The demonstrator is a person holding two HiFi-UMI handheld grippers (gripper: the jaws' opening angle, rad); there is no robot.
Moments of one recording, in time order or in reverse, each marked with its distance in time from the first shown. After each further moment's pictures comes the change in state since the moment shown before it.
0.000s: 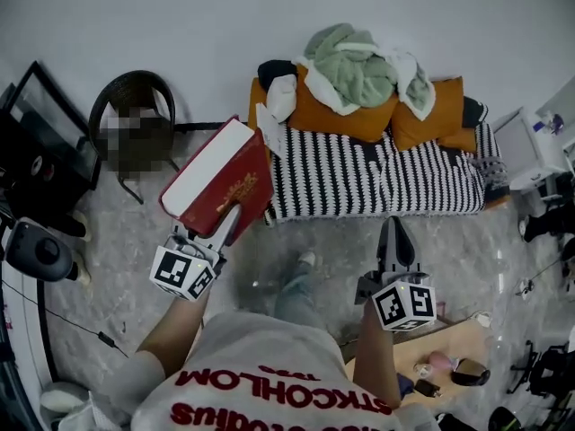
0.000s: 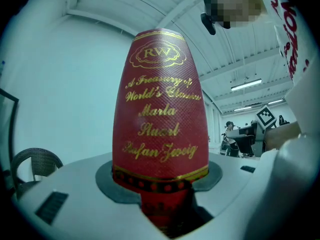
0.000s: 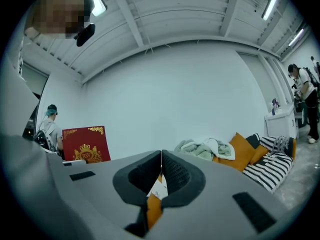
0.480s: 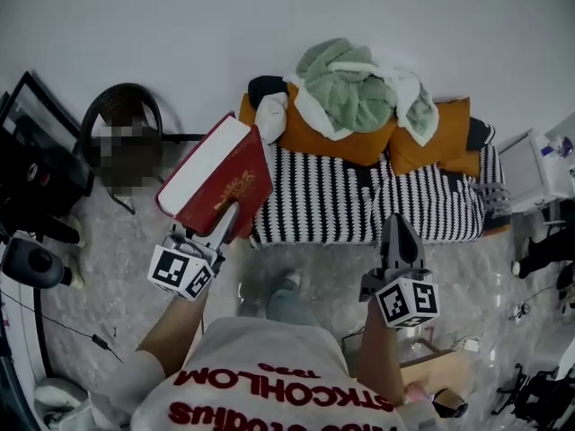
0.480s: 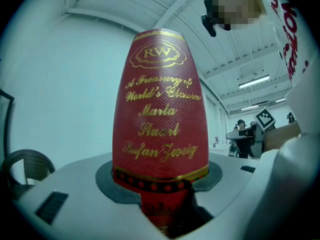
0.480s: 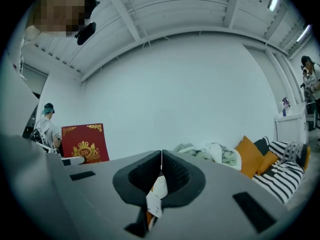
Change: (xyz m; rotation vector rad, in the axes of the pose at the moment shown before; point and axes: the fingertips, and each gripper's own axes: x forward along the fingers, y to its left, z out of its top) left arm 0.155 0.020 0.015 -0.006 -0.019 0.054; right arm 0.139 -0.102 0.043 -0.028 0.028 0.050
